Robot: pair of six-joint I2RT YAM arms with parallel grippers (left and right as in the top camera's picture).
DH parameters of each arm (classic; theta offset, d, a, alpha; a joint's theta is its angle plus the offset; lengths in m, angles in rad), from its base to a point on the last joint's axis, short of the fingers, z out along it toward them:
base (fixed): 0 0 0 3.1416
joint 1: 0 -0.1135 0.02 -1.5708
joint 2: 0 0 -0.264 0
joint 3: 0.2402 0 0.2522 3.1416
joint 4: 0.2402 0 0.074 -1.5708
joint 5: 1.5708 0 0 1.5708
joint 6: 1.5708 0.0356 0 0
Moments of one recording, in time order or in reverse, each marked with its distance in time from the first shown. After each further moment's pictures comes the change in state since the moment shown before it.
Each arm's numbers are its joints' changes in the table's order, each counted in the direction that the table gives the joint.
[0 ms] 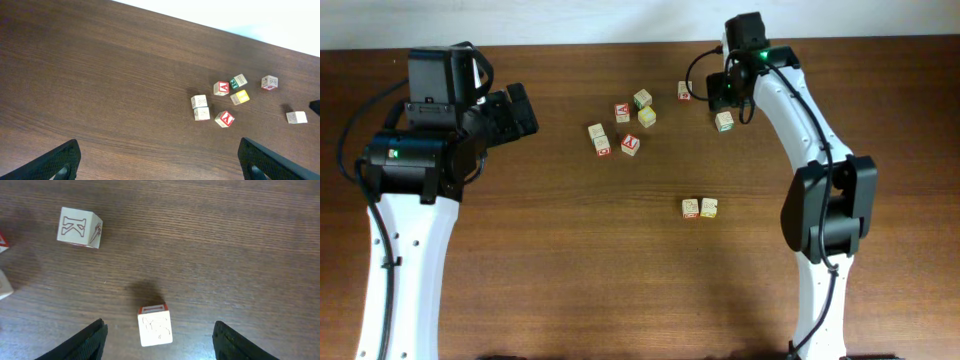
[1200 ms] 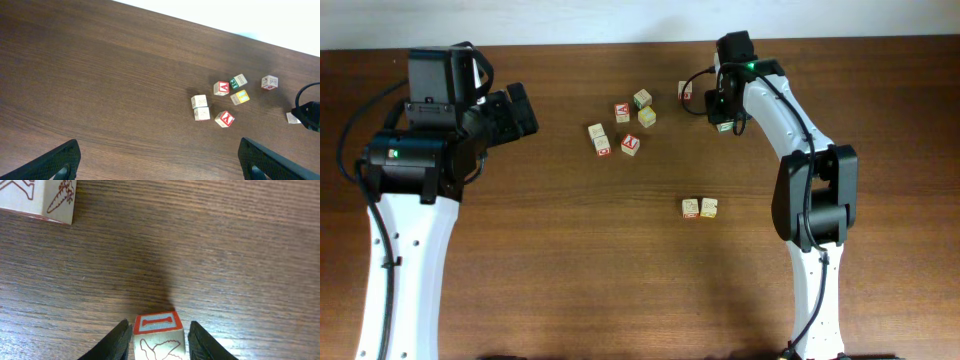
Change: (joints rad) left arm 0.000 0.000 0.000 0.000 0.000 0.000; right arm 0.000 -0.106 -0.006 -0.014 -0.011 -0.002
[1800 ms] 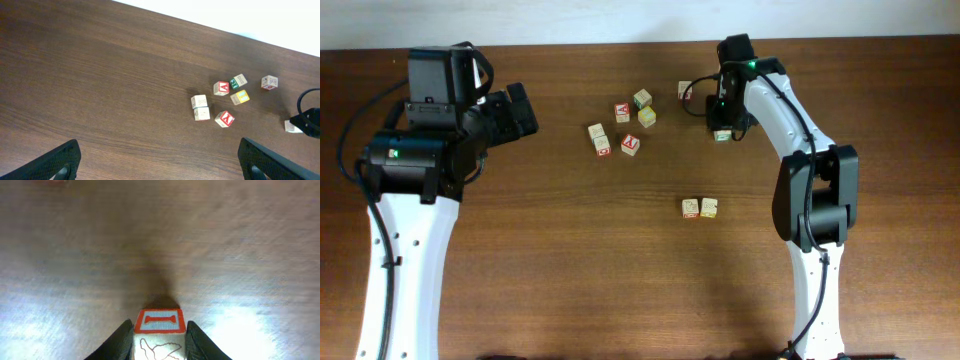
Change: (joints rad) left arm 0.000 0.000 0.000 0.000 0.000 0.000; right arm 0.000 0.000 0.019 0.146 -0.085 0.129
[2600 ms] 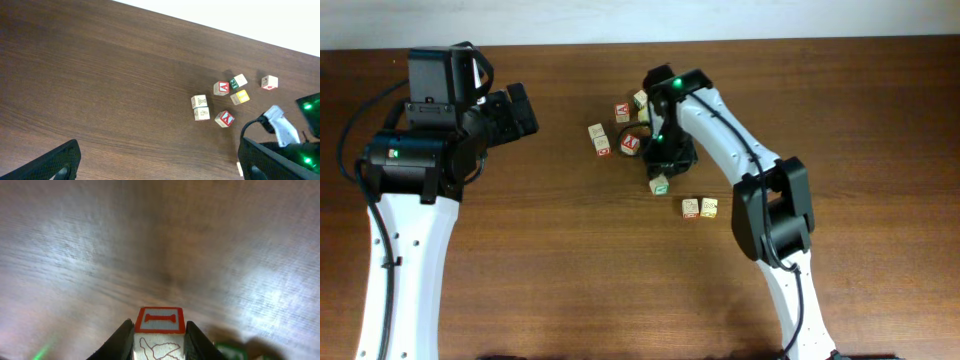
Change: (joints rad) left arm 0.000 0.000 0.000 0.000 0.000 0.000; right arm -0.281 0.000 0.060 0.351 -0.225 0.088
